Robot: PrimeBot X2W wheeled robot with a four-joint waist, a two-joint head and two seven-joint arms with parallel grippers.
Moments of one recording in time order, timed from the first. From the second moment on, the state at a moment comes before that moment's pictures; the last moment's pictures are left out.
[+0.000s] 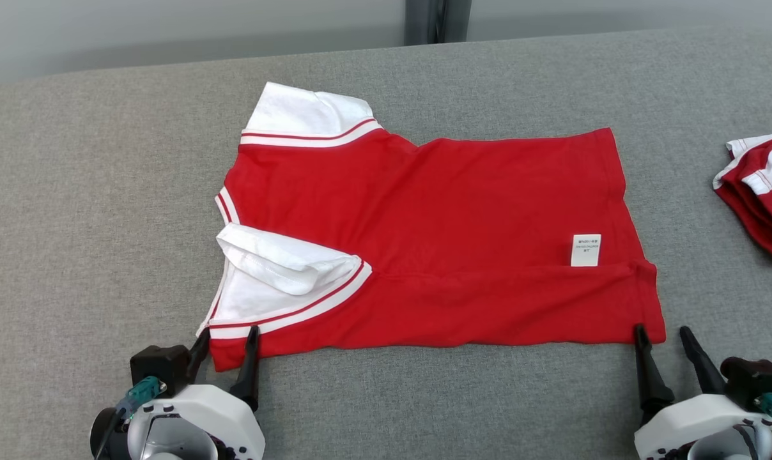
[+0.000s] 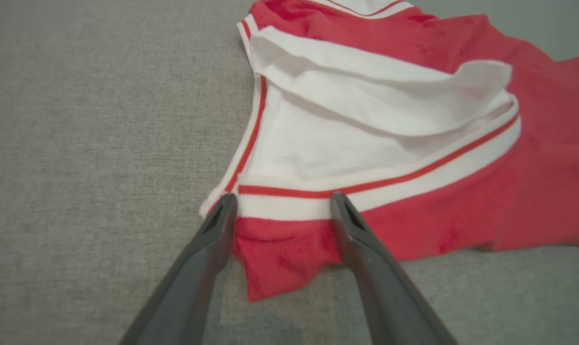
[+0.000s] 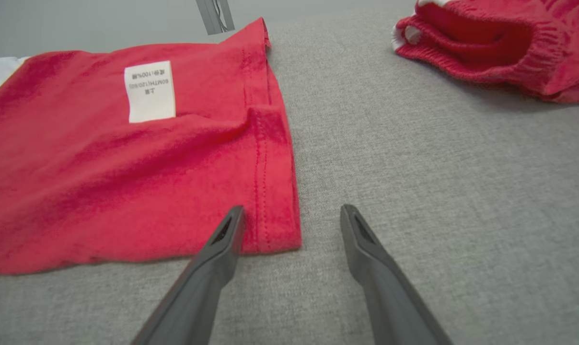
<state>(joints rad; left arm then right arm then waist) -0.10 0.20 -0.32 0.26 -0.48 0.16 -0.03 -0.11 -0.09 0.00 0.46 0.28 0.13 -0.24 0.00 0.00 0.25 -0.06</state>
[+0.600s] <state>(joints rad) -0.12 0.22 -0.33 0.23 -0.52 0.12 0.02 -0.18 -0.13 0.08 0.55 0.38 0.13 -0.25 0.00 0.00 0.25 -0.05</state>
